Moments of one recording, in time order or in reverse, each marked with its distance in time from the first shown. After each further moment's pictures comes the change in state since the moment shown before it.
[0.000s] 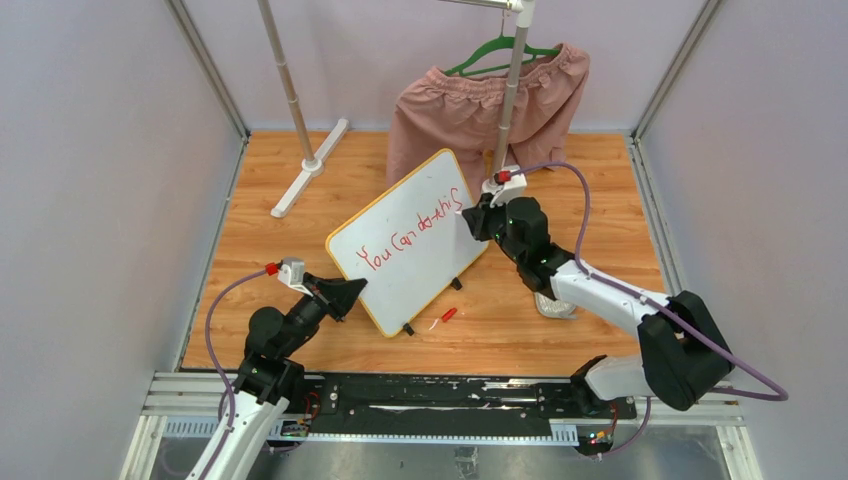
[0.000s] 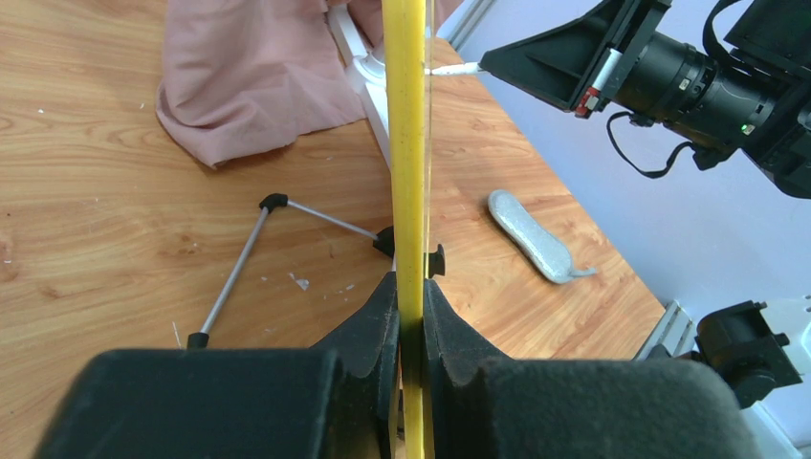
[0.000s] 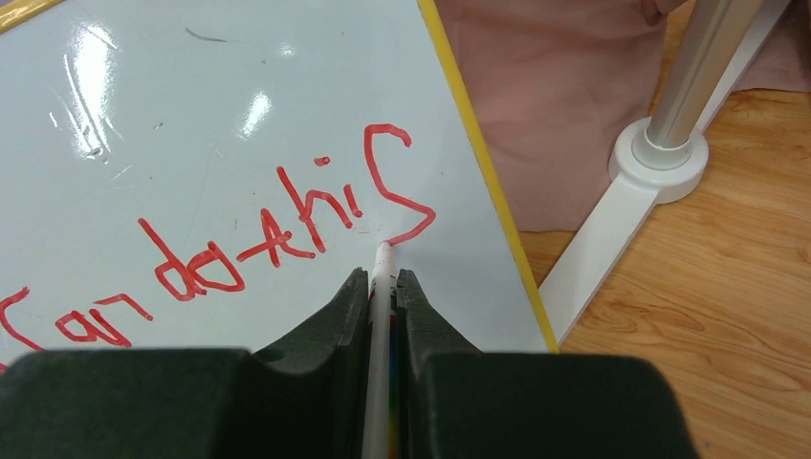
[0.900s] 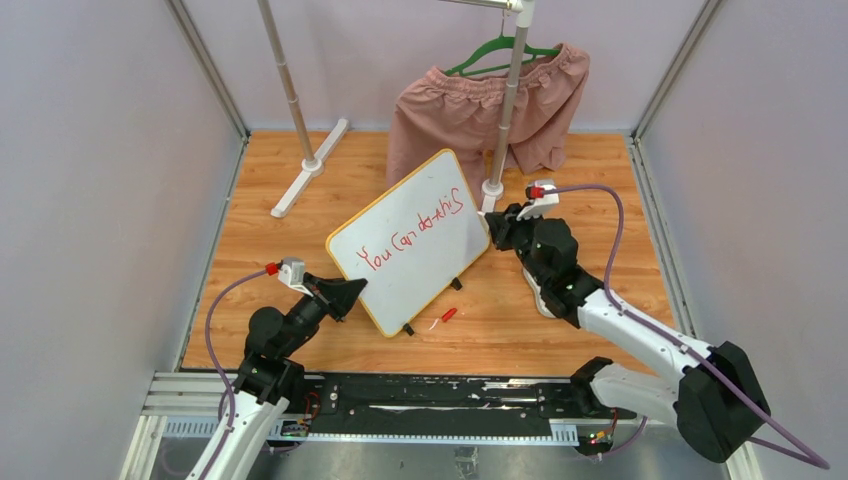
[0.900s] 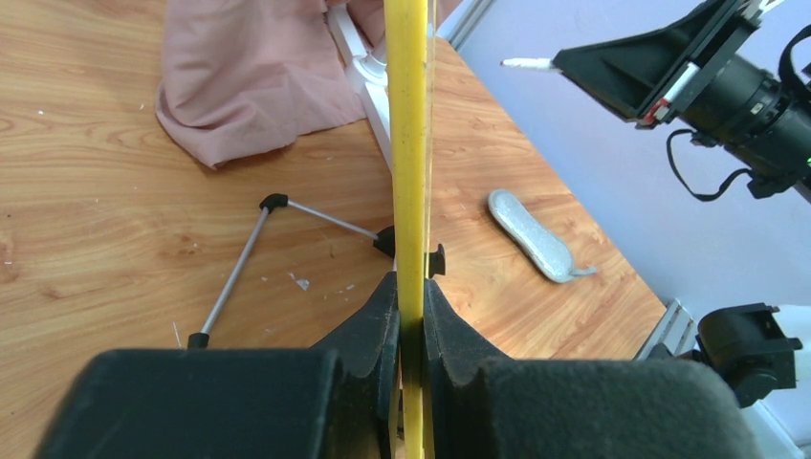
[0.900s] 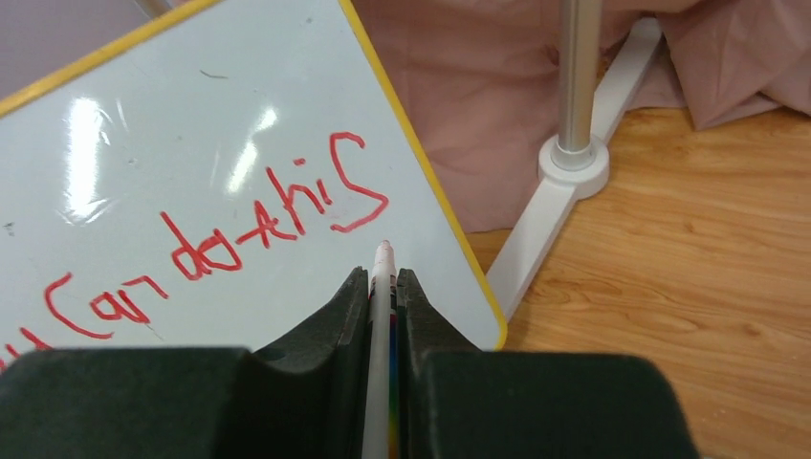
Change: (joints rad) left arm 0.000 0.000 0.000 0.000 0.002 0.003; right arm 0.002 -0.283 -0.138 -0.012 0.124 -0.003
